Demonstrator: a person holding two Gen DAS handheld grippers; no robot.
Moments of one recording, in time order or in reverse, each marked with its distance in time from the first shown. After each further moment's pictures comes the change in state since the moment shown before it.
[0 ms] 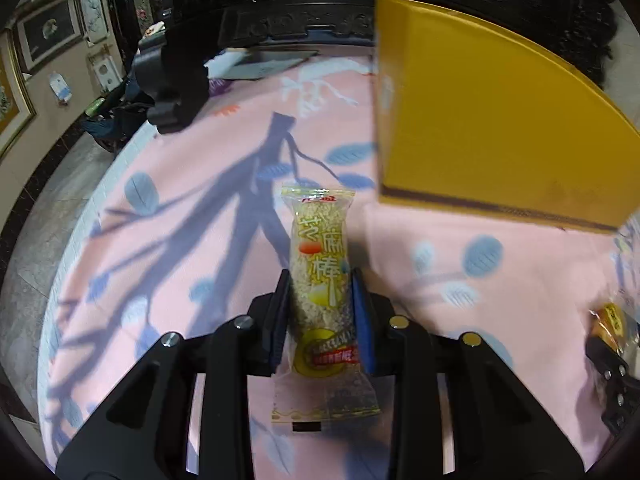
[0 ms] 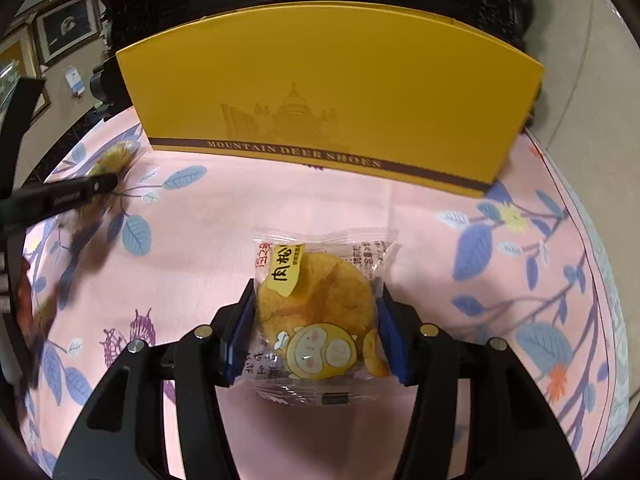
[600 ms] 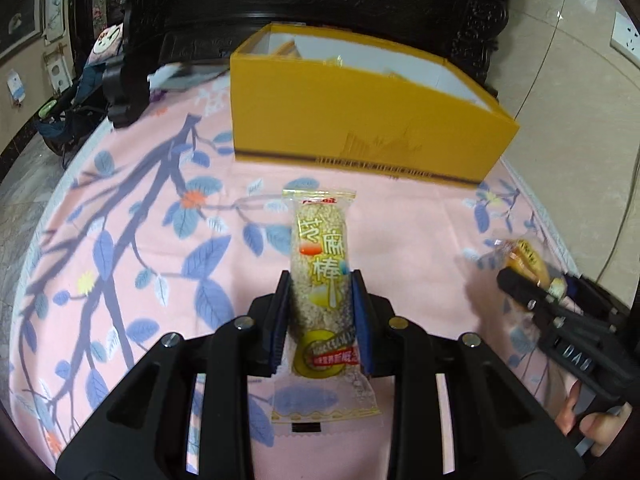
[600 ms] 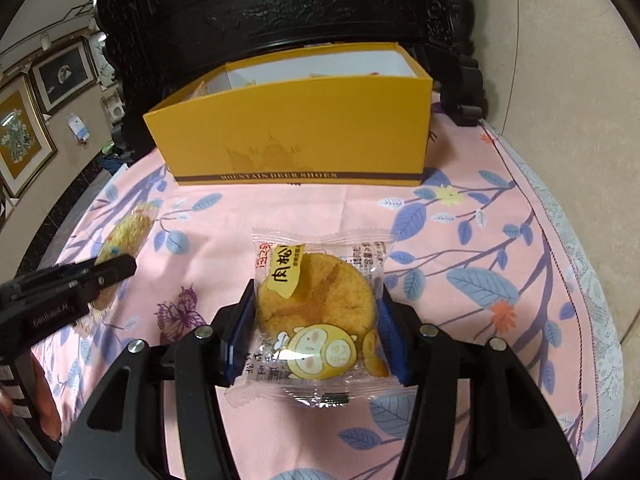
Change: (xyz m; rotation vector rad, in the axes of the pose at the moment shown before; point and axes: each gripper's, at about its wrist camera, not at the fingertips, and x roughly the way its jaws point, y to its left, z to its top) left arm -0.109 -0.069 -0.053 0.022 -0.041 -0.230; right arm -0.081 -0.031 -0.025 0.100 -0.107 0.073
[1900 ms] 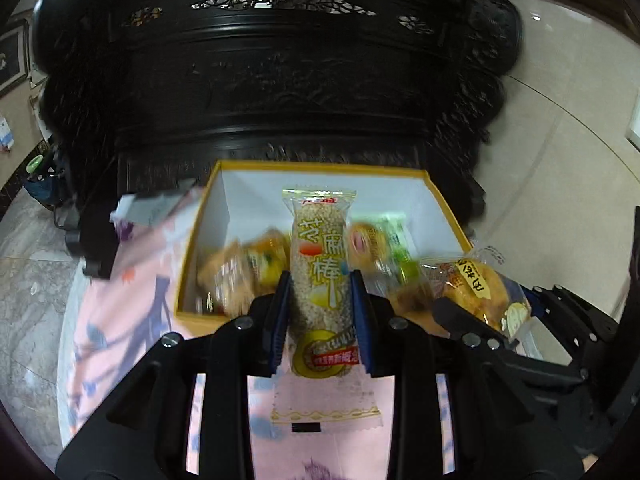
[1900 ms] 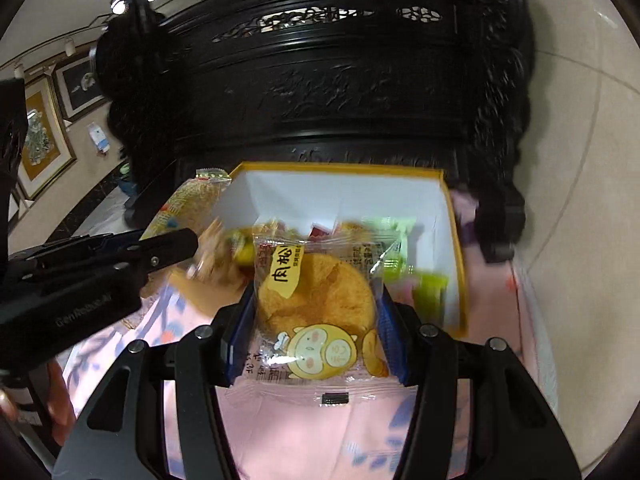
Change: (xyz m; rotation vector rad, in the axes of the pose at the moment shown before) left arm 0.001 -0.045 0.197 0.074 -0.095 -0.013; right arm 0.017 0.018 0.191 -0.077 -0.085 0.022
